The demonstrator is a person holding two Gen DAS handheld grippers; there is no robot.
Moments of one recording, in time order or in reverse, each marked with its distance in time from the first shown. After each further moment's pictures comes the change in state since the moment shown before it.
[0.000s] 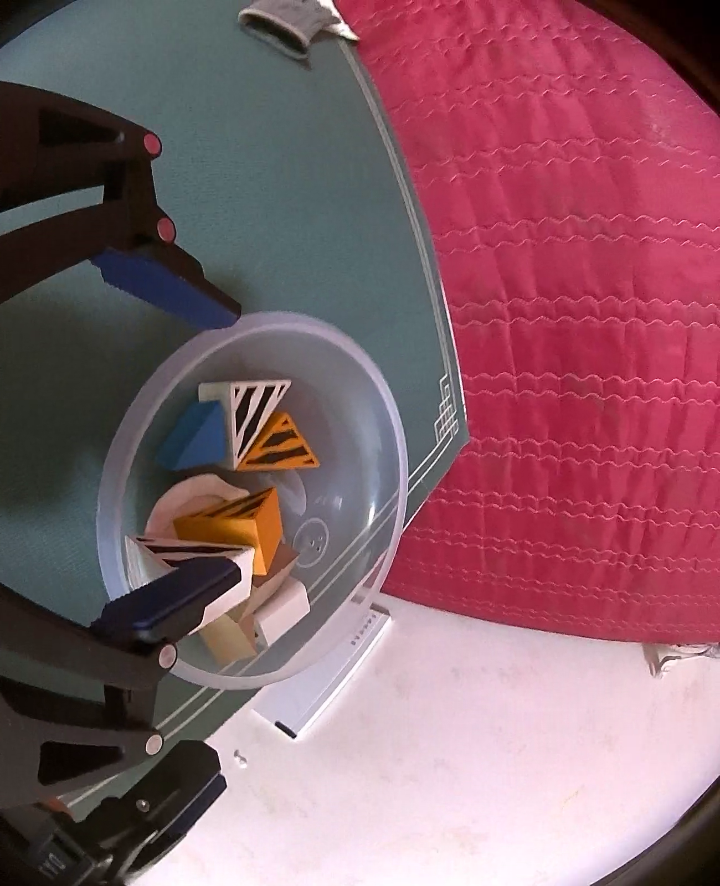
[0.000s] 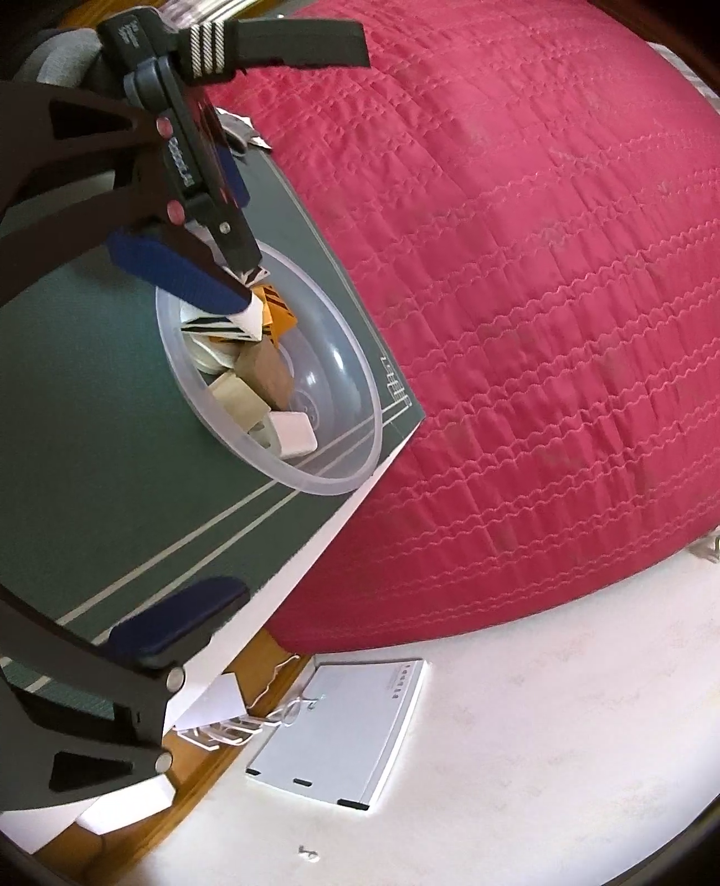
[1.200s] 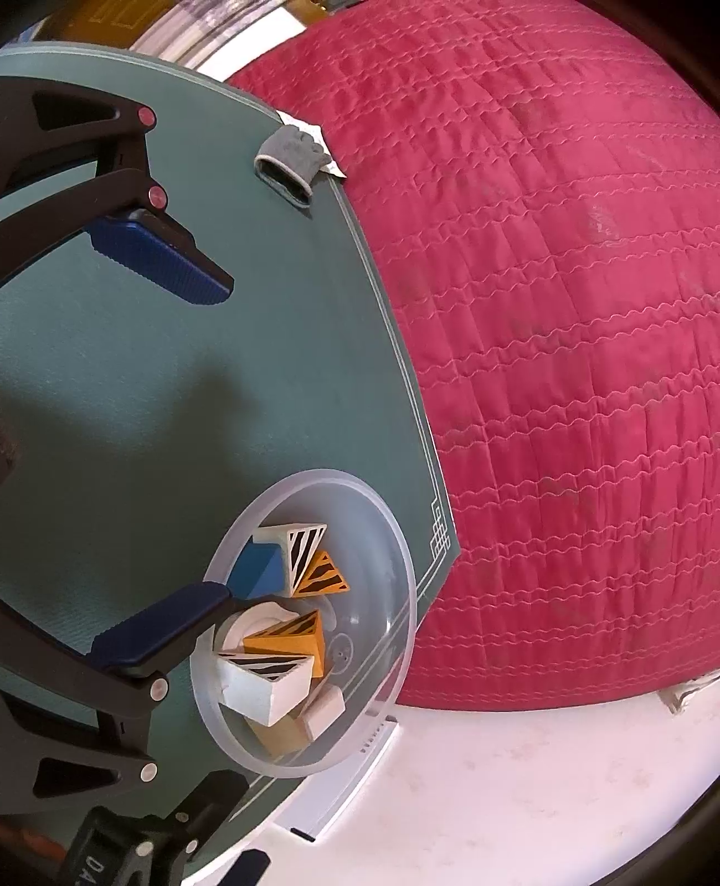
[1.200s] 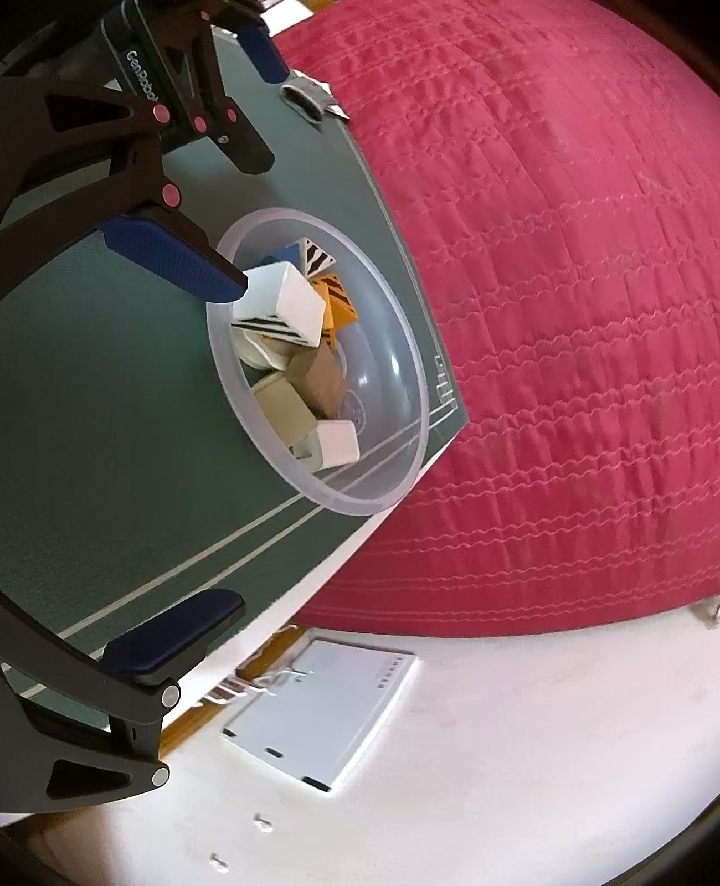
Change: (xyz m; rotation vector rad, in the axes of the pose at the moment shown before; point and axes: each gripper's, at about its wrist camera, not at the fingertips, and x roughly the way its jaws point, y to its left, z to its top) left arm -0.041 0.004 -0.028 0.049 -0.055 0.352; right arm 0.007 0.032 -0.009 -0.192 0.086 -0.088
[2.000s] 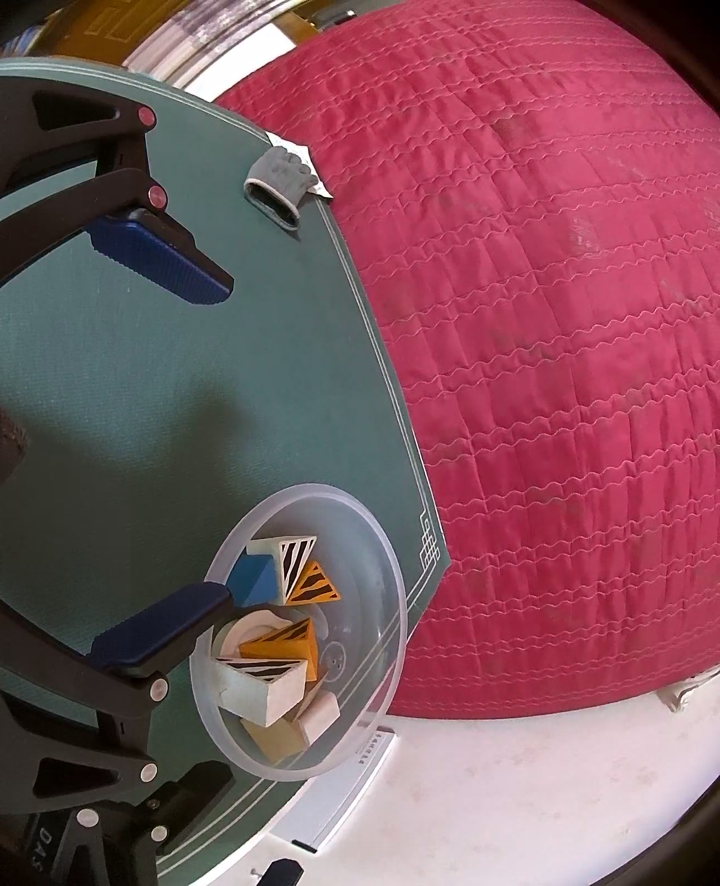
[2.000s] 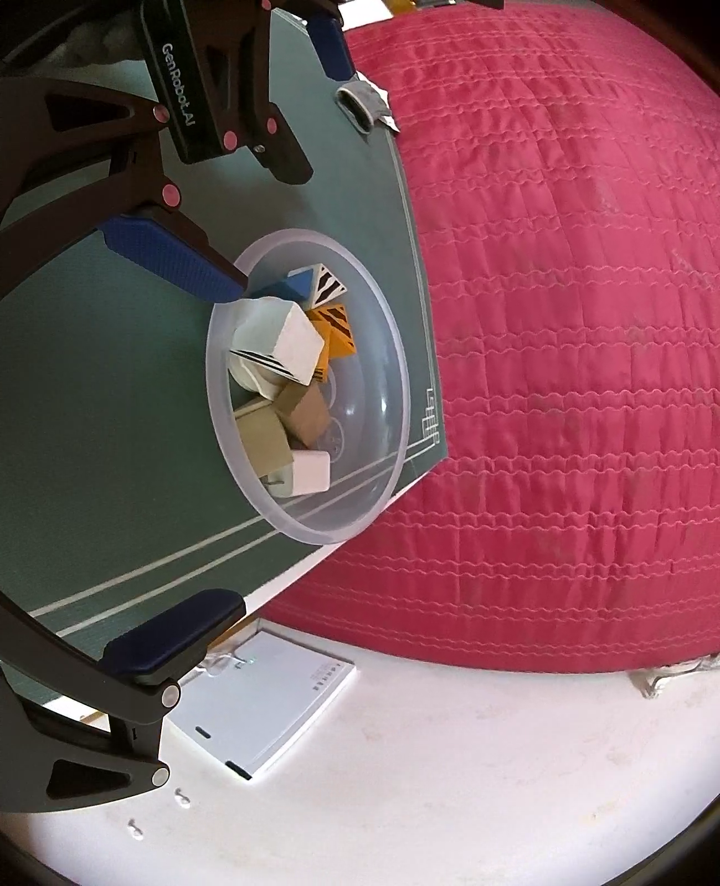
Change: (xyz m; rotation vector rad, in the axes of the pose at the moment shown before) left arm -0.011 -0.001 0.002 0.015 -0.028 0.046; right arm -0.009 0.022 0.004 -0.185 -0.038 0.000
